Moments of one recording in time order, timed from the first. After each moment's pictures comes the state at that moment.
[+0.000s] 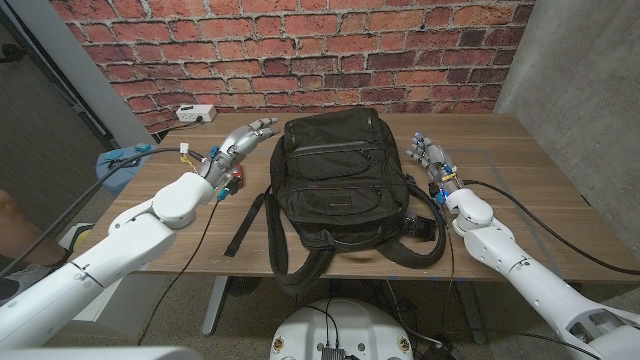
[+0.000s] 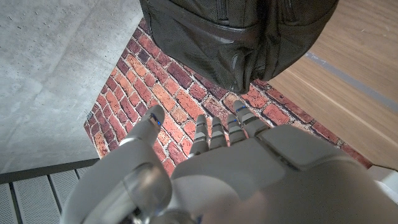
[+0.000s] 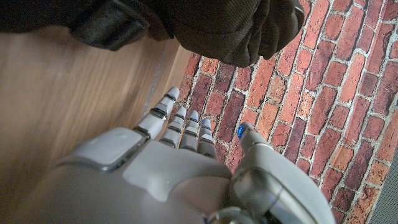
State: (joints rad) left arm 1.16 0.93 0.22 -1.97 -0.32 -0.08 0.17; left_hand 0.44 0.15 0.71 -0.15 0.22 0.15 0.08 0.22 0.18 0.06 0.04 0.23 0.19 0.01 0.07 0.18 0.17 0.15 0.06 0.20 0.17; right arm -0.89 -0.52 -0.38 -1.31 0.57 0.33 -0.06; right_hand 0.30 0.17 0.43 -0.01 0.17 0.13 -0.02 0.19 0.18 0.18 -0.02 0.19 0.19 0.11 -0.04 0.21 0.22 0.37 -0.04 0.19 0.17
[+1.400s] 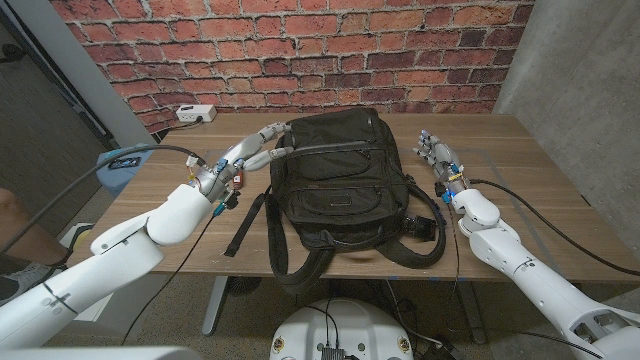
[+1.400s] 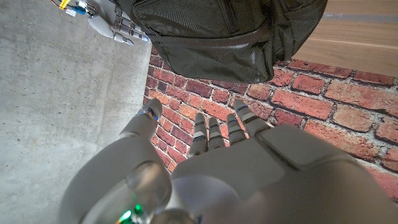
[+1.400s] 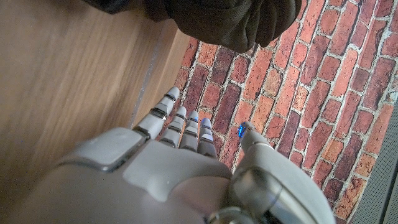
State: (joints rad) left arm 1.34 0.99 0.12 -2.14 0.07 -0.10 0.21; left_hand 0.52 0.11 0.70 -0.18 0.29 0.18 0.04 0.22 0.19 0.05 -0.01 0.23 0.22 0.02 0.06 0.18 0.17 0.15 0.07 0.20 0.17; right arm -0.89 -0.53 -0.36 -1.28 0.57 0.38 -0.04; right_hand 0.30 0.17 0.43 -0.02 0.17 0.14 -0.01 0.19 0.18 0.18 -0.02 0.19 0.19 0.11 -0.04 0.21 0.22 0.37 -0.04 0.19 0.17
